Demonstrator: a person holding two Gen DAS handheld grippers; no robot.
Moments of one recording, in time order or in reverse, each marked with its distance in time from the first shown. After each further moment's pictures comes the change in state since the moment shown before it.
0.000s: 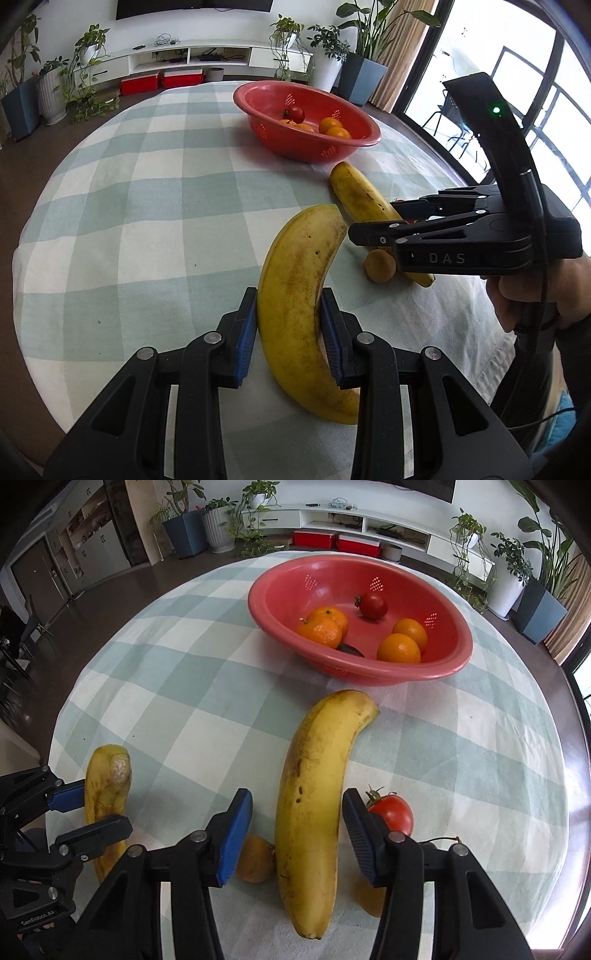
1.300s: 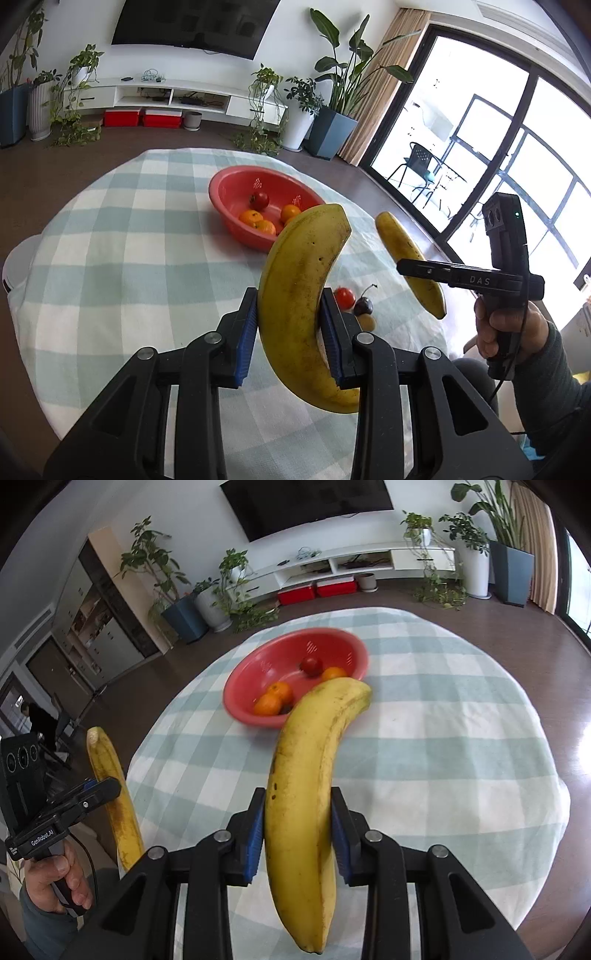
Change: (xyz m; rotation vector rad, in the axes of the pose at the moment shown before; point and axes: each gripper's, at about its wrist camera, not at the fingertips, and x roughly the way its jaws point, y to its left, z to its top) left arm -0.072 -0.005 0.055 -0.027 -0.208 -0.144; right arm -0.109 -0.105 -0.038 0.277 -0.286 0.179
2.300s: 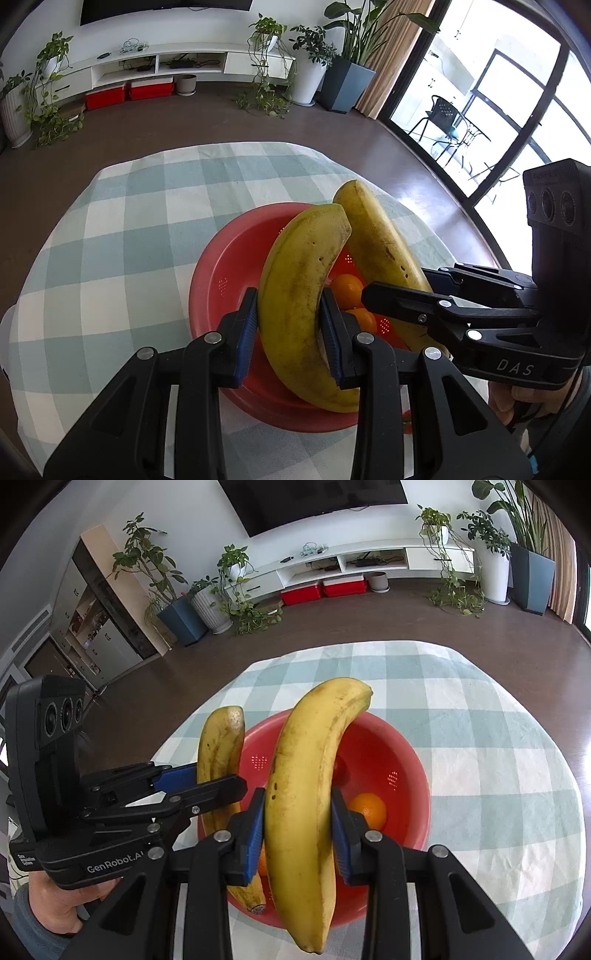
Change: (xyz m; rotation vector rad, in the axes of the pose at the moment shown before) left arm 0.205 0.040 0.153 0.049 0.237 0.060; right arm 0.137 0.020 0.126 -0.038 0.070 0.018
